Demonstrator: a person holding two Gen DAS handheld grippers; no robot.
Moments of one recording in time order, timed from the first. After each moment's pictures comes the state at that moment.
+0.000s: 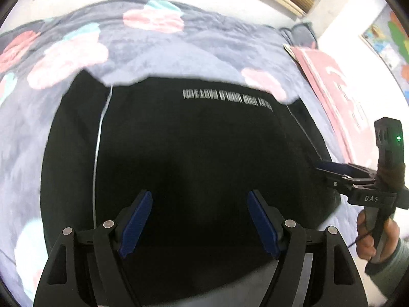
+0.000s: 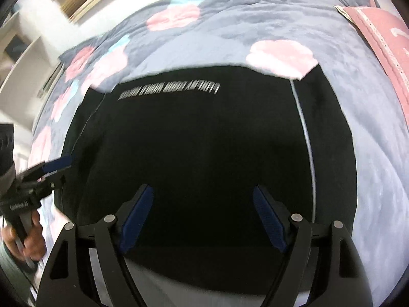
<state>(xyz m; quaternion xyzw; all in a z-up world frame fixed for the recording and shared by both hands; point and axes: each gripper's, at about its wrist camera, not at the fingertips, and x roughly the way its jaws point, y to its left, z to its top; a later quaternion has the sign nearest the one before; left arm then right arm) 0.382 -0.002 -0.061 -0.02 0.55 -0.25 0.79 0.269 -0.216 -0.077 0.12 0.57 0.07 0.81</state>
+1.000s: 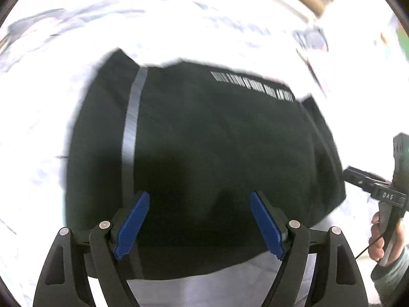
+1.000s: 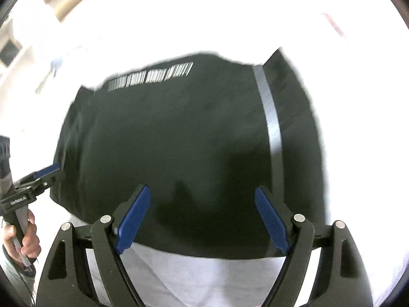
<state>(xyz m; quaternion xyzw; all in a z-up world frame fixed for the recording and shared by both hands) 0.367 0.052 -0.048 -0.05 0.54 -0.20 0.82 0.230 -0.251 -0.052 0.13 0.55 0.01 0.83</state>
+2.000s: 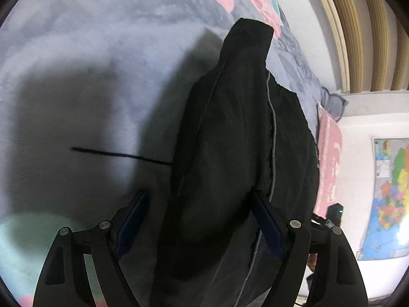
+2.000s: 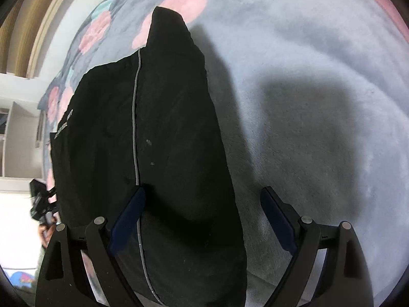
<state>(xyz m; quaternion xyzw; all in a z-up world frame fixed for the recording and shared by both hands) 0.461 0.165 -0.171 -0.31 0.63 -0.20 0.68 0.306 -0.398 -0.170 0.31 0.62 0.04 0.72</state>
